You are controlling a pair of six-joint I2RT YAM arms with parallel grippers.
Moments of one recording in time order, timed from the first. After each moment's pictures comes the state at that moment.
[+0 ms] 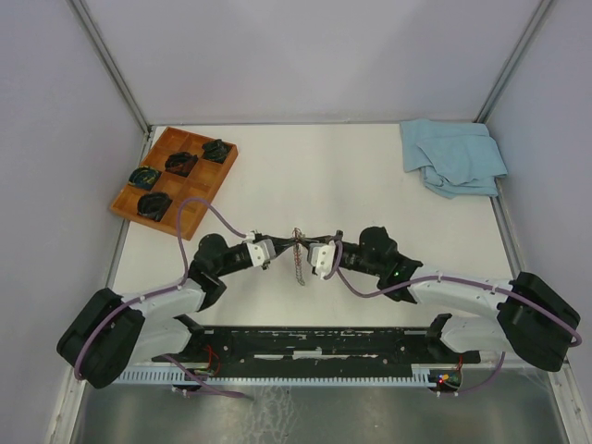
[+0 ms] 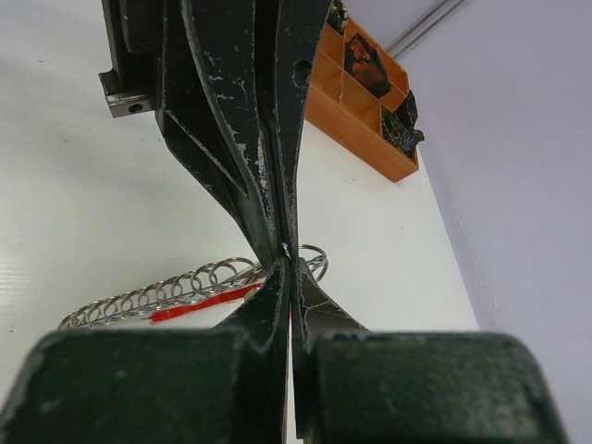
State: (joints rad) left arm -0.60 1.13 0.25 0.93 0.66 0.39; right arm 0.91 1.23 0.51 0.58 -0.31 -0.74
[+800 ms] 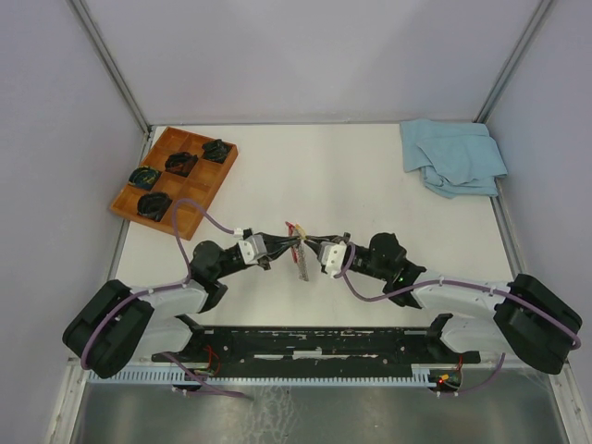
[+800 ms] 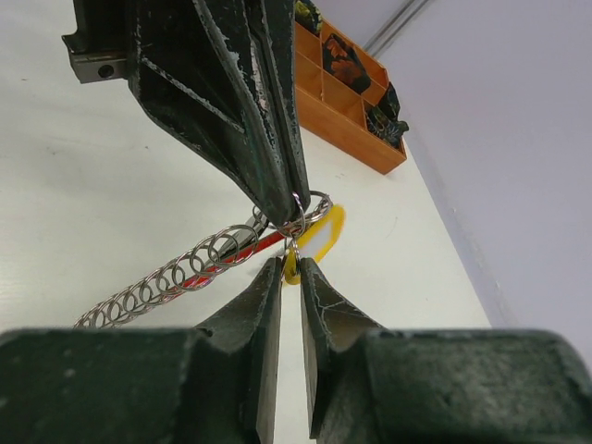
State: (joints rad) left arm -0.61 1.21 0.21 1.24 0.64 0.14; right arm 0.88 1.22 0.41 0.77 -0.31 -0.66
